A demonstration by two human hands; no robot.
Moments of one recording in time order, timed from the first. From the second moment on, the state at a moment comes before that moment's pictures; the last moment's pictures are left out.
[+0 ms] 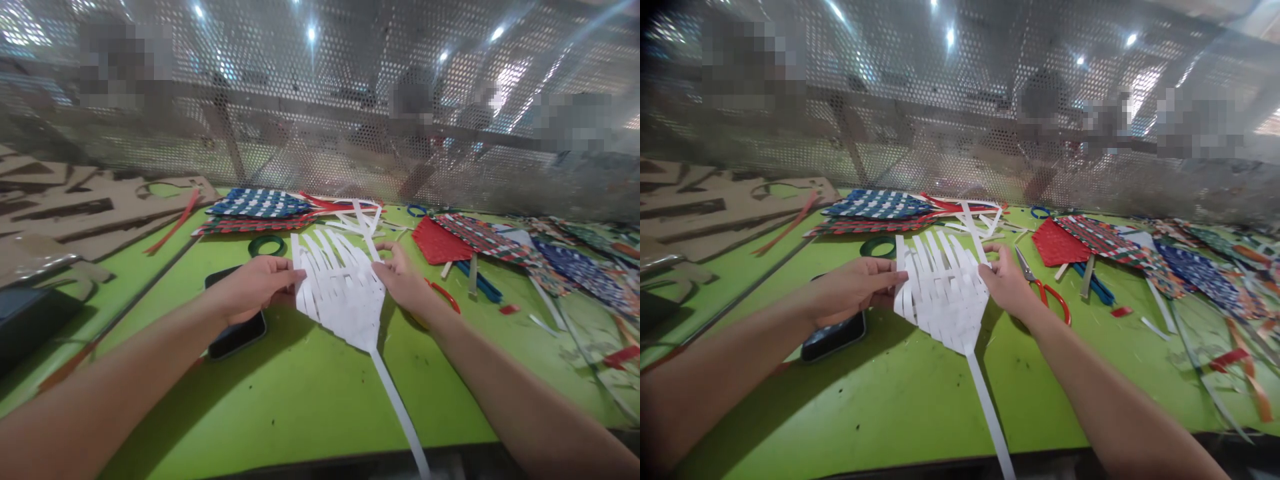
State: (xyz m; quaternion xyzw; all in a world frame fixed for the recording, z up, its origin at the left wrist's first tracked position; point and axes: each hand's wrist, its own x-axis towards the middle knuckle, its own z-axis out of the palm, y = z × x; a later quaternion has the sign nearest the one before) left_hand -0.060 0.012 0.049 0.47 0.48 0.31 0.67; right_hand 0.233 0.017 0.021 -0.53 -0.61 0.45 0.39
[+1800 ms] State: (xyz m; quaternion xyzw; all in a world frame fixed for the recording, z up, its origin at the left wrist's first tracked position) left_hand -0.055 0.013 0.028 0.72 0.57 0.16 0.36; right_hand 0.233 0.015 0.025 -0.61 -0.65 0.37 0.25
